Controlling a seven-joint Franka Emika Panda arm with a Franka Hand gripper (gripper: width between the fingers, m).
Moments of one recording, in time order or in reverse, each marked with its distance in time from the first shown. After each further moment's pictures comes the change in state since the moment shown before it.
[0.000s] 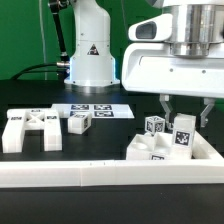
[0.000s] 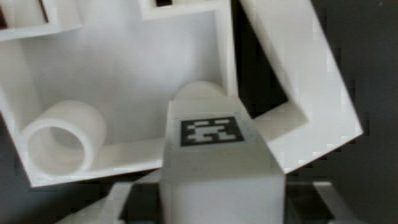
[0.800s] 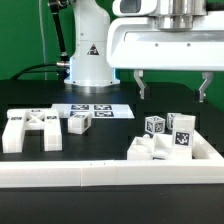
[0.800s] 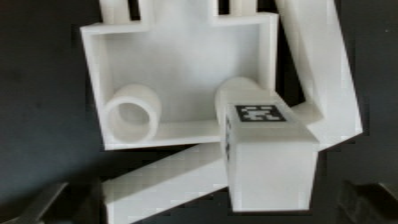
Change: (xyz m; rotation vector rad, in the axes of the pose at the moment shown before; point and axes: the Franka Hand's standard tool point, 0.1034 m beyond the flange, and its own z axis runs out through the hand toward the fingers) arm -0.006 0.022 -0.033 0.018 0.003 -0.124
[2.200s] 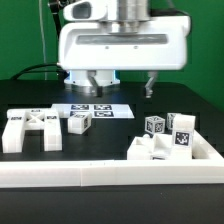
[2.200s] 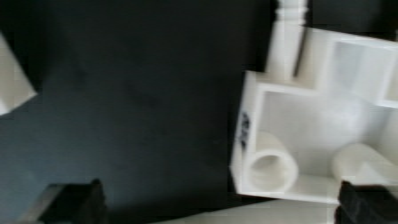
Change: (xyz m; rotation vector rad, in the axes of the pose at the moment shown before) arm -0.018 0.115 0.005 0.002 -0.027 -0.223
